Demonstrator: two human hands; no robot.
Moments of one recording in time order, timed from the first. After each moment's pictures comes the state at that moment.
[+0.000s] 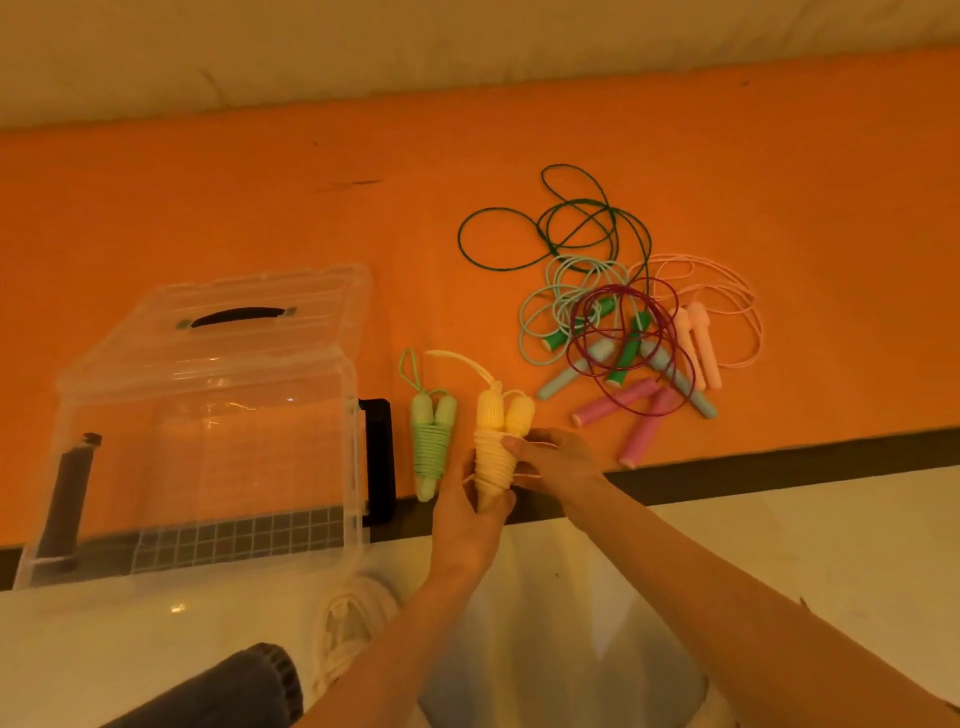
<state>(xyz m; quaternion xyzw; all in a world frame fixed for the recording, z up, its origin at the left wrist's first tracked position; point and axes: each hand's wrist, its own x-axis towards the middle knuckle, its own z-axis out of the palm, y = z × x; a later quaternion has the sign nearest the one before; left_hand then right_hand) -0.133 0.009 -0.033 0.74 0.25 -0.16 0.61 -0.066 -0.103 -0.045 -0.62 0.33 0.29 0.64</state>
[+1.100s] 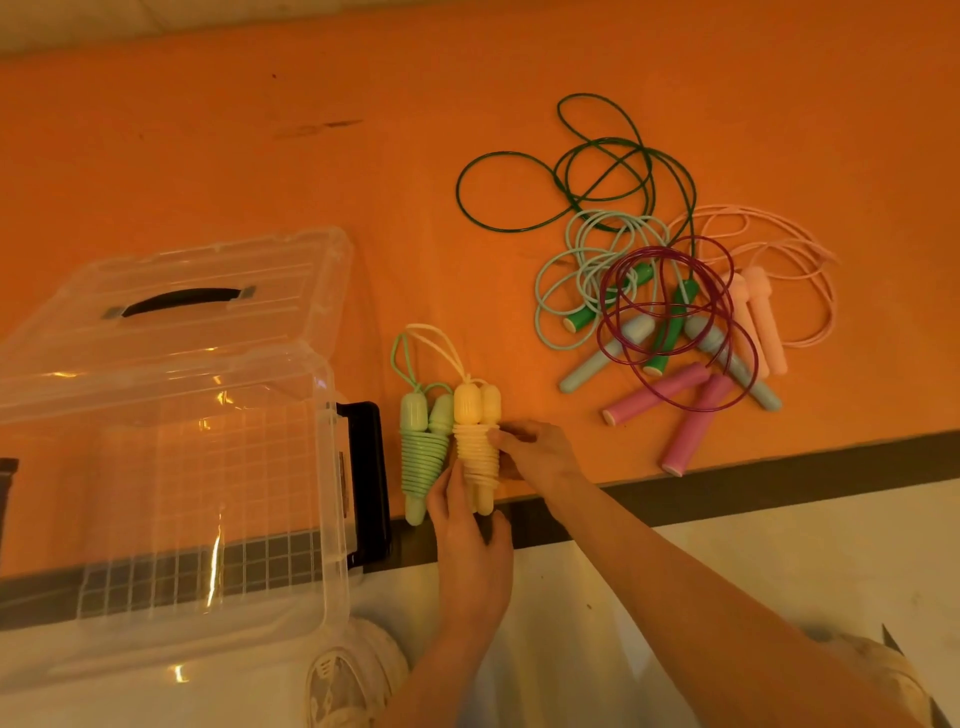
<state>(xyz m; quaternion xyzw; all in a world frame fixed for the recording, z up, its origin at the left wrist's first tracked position) -0.128 0.016 -0.111 0.83 0.22 -0.10 0.51 -0.030 -0.068 -0.145 -0.68 0.30 0.29 0.60</state>
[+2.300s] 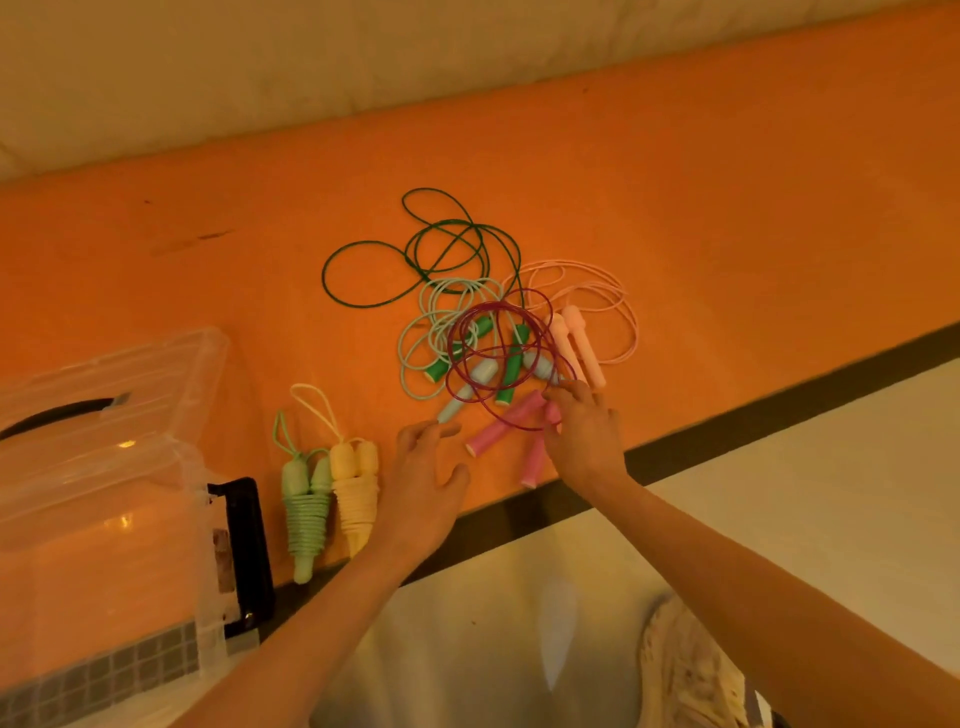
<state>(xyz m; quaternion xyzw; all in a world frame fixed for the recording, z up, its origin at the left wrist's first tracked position) -0.052 -0.059 -0.033 0.88 -0.02 -0.17 0.44 -0.038 -0.256 -0.054 -0.97 0.13 0.07 0.19</state>
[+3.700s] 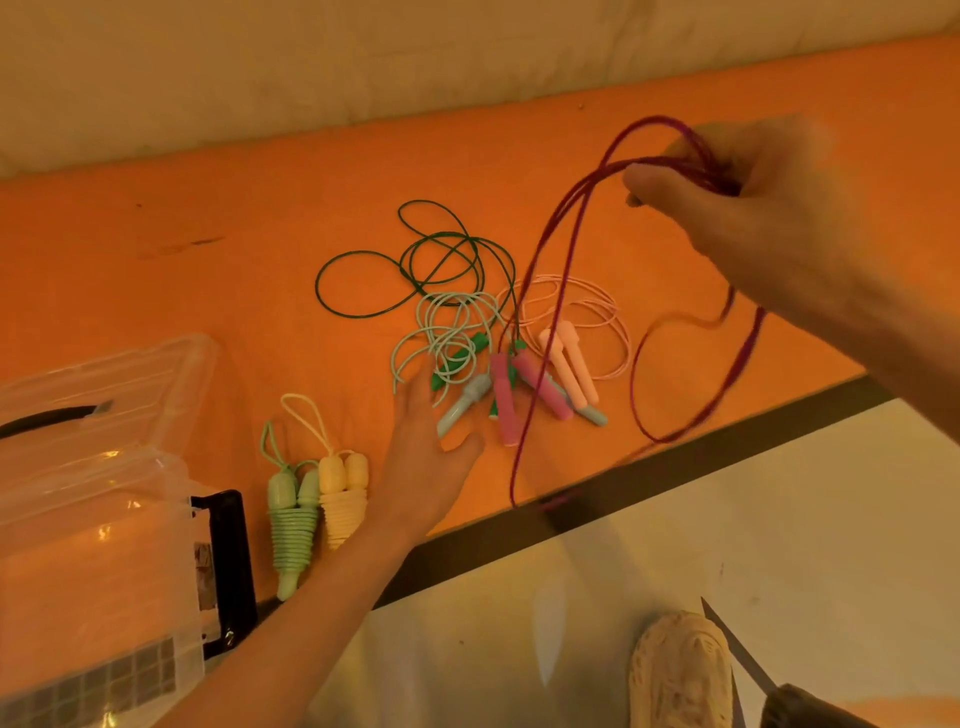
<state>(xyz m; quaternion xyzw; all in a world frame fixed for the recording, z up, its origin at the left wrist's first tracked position) -0.022 -0.081 0.005 0.82 -0.03 -0.11 0.56 0.018 -0.304 0.191 -0.93 -0.02 -0.13 0.33</state>
